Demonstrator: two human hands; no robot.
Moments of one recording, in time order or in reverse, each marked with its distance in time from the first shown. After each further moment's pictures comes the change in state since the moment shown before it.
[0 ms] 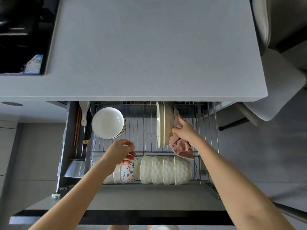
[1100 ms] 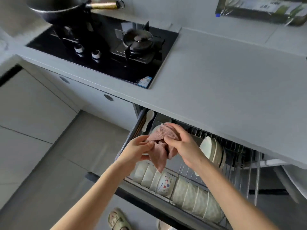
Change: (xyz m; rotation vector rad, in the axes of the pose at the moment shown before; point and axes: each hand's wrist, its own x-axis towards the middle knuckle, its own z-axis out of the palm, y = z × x) left_hand -0.117 -0.066 -0.120 -0.699 0.090 0.381; right_hand -0.185 -0.212 0.125 0.265 -0.369 -0.490
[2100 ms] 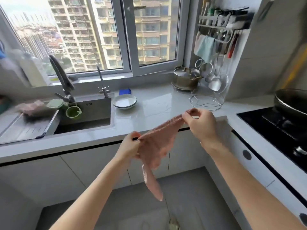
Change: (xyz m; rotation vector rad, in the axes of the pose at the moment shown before) left_hand -0.292 0.001 -0.618 -0.191 1.121 0.298; right_hand 0.066 -0.173 0.707 -0.438 -0.371 -0.685
